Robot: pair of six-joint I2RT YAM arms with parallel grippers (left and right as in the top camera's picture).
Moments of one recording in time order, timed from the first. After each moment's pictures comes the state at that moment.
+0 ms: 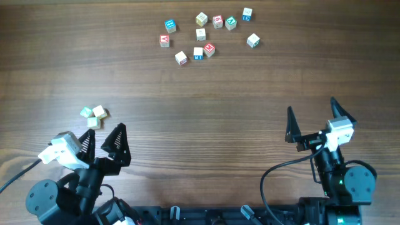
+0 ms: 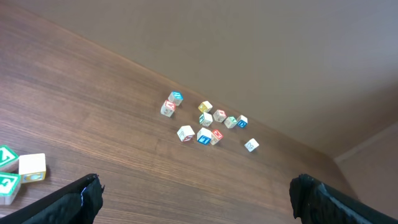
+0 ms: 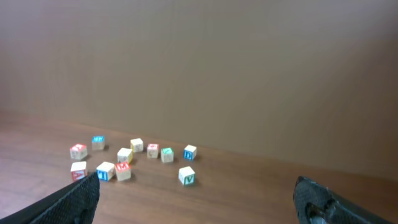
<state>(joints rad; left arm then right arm) 0.65 0.24 0.66 -0.73 0.79 -0.34 -0.03 0.21 0.27 0.02 -0.23 -0.09</state>
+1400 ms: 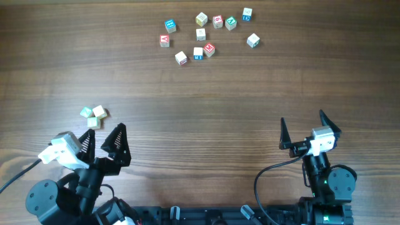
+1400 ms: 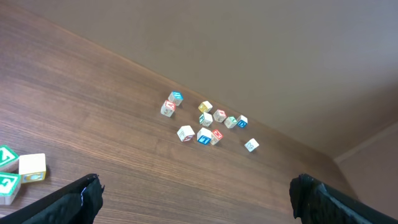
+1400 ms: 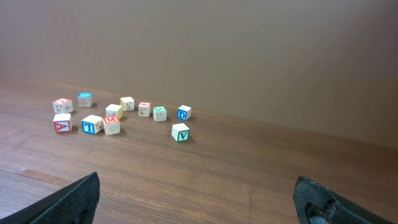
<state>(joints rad) 0.65 0.24 0.66 -0.73 0.79 -0.34 -0.06 0.02 0.01 0.01 -0.22 -0.14</state>
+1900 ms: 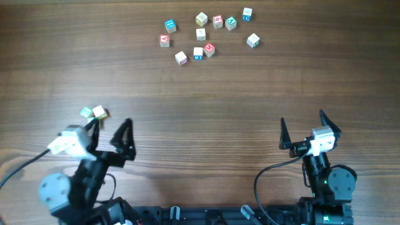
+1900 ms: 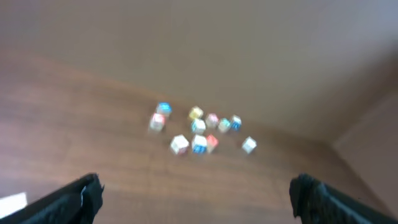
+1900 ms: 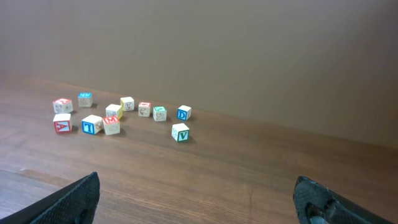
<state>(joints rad) 0.43 0.22 0.48 -0.40 0.68 -0.34 -0.06 0.02 0.01 0.01 -0.22 -0.15</state>
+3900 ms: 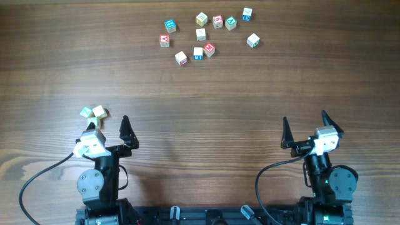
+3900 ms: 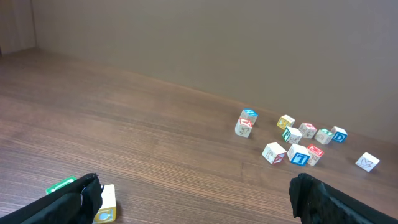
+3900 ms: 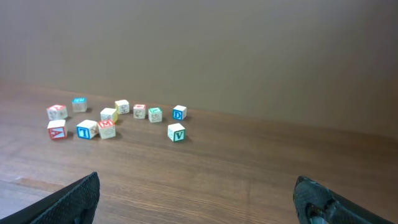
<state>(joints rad) 0.16 0.02 0.01 -0.07 0.08 -0.25 -0.09 0.02 0.01 0.01 -0.22 -0.10</state>
